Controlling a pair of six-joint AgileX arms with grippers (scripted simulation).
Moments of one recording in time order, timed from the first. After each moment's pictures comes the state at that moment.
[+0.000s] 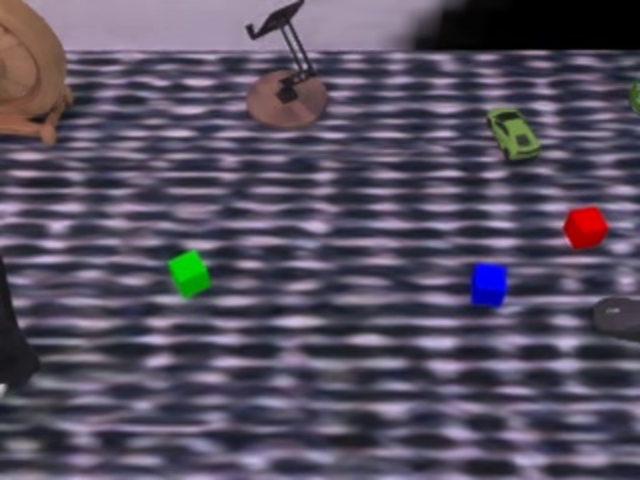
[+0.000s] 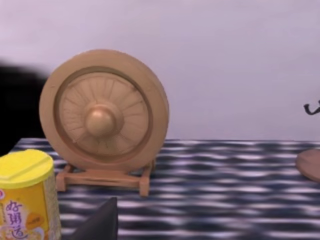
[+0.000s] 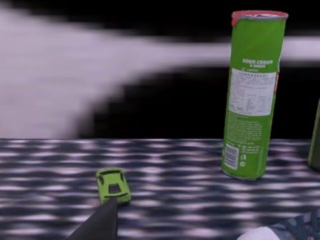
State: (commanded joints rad) left arm 0.00 0.00 0.00 0.00 0.00 0.00; right arm 0.00 0.00 0.00 0.00 0.00 0.00
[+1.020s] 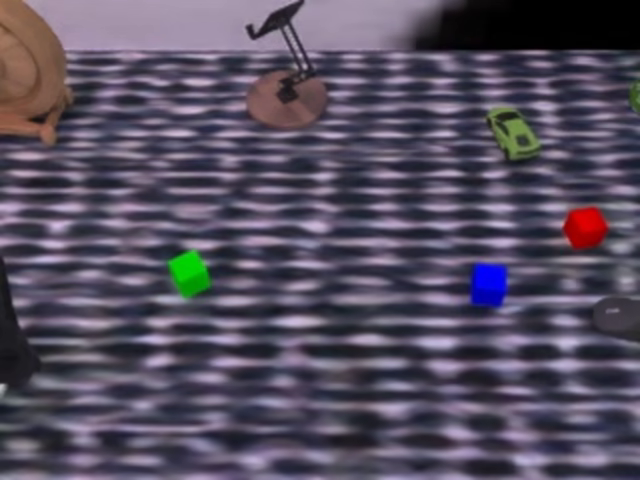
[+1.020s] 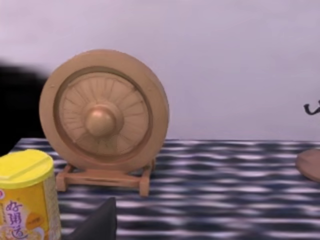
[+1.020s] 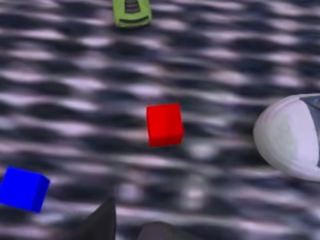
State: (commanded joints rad) left arm 0.00 0.00 0.00 0.00 0.00 0.00; right arm 0.05 1.18 0.98 -0.62 0.00 -0.06
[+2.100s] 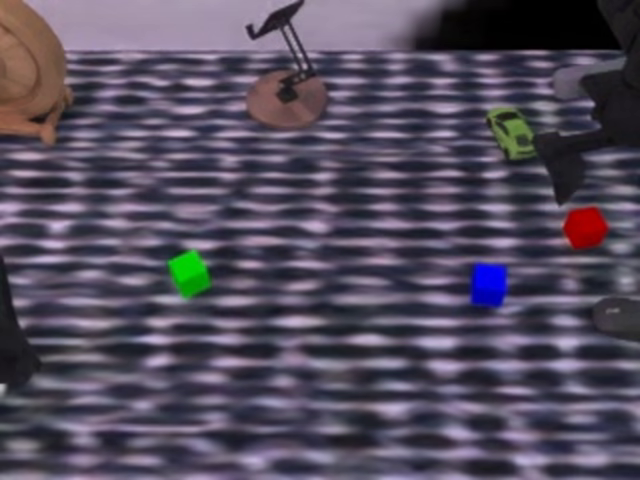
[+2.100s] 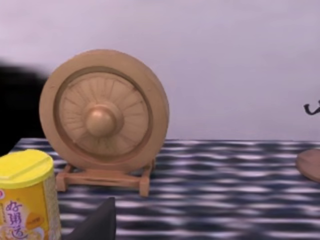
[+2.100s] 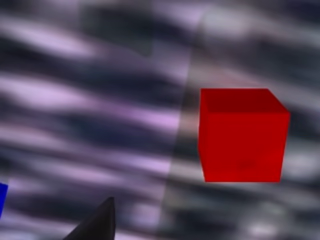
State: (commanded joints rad) left arm 0.00 0.00 0.00 0.00 0.00 0.00; right arm 0.10 2.30 1.91 -1.18 0.00 -0.12
